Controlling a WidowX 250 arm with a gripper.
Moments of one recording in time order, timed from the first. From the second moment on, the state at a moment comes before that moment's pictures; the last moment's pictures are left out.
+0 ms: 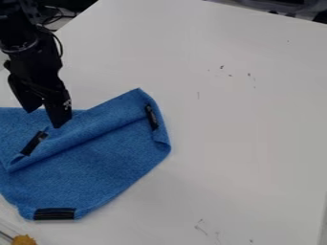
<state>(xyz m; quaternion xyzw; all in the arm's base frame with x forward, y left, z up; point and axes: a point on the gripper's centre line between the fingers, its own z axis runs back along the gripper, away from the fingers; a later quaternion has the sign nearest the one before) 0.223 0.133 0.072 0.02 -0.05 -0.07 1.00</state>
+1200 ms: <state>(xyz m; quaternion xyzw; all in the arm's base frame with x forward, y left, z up) 0.164 0.084 0.057 0.00 -0.05 -0.01 1.00</state>
